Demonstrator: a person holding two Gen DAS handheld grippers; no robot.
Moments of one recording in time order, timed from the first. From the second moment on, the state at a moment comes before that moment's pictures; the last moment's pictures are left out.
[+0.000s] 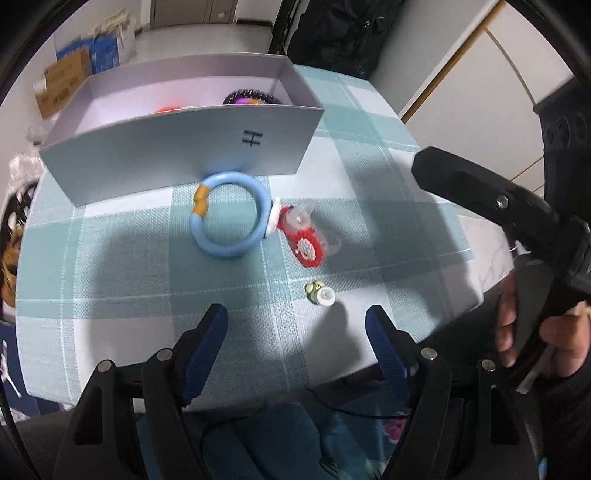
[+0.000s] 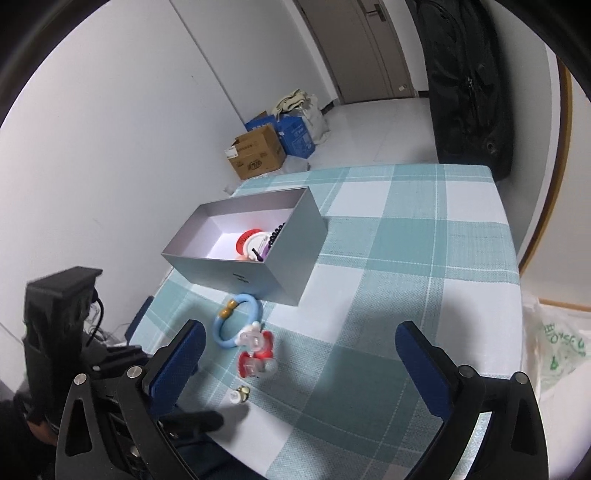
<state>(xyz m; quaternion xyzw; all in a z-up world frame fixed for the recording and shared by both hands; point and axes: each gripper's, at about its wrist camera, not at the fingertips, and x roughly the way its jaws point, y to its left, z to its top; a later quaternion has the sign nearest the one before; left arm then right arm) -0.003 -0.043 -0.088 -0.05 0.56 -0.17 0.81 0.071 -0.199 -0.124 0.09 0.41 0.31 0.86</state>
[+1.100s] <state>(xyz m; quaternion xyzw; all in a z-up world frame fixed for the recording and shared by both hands) -0.009 -0.091 -0.089 0.09 0.52 -0.16 0.83 0.074 -0.264 -0.145 0.20 0.47 0.17 0.84</state>
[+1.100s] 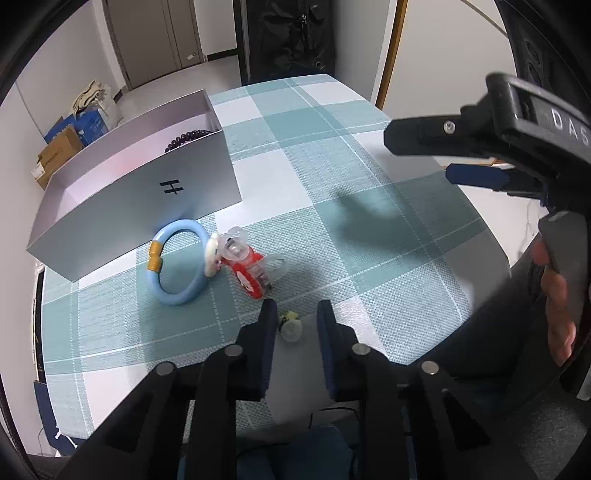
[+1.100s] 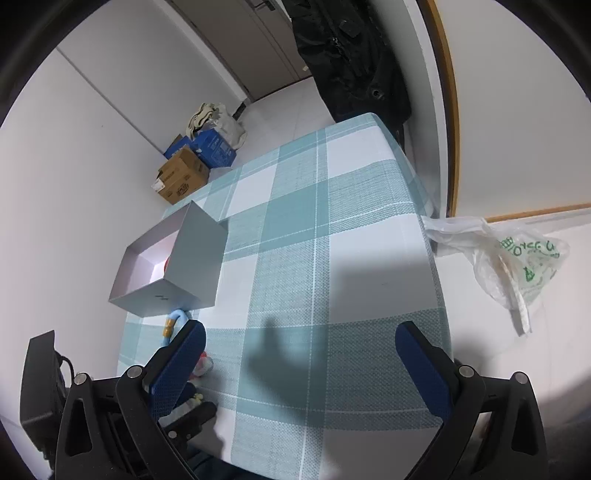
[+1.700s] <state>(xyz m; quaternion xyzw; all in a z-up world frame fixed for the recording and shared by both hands) 0.004 -0.066 -0.072 -0.04 0.53 -0.20 0.82 0.061 -0.253 -0.150 0.18 0.47 0.17 0.85</state>
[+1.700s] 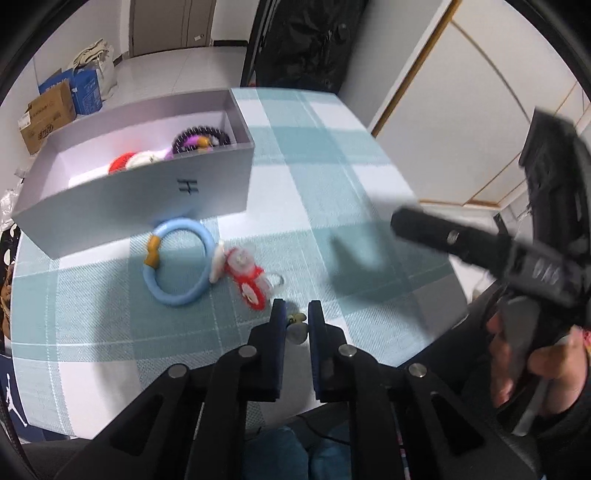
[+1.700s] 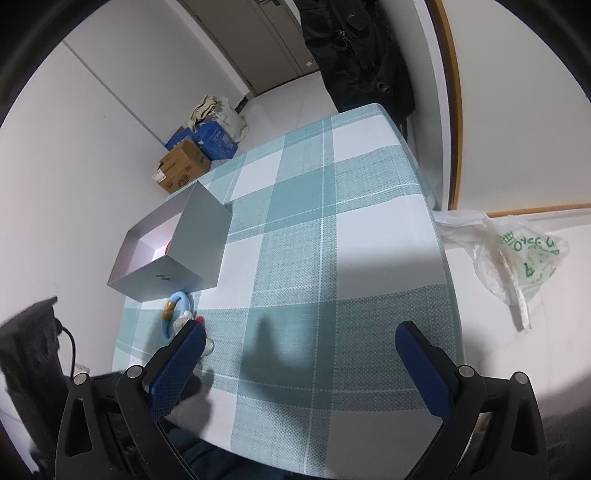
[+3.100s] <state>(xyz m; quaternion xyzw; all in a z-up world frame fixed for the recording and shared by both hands) 0.008 0.031 -0.008 -0.15 0.44 -0.14 0.87 0.041 -0.111 -0.159 -0.06 0.45 0.26 0.85</state>
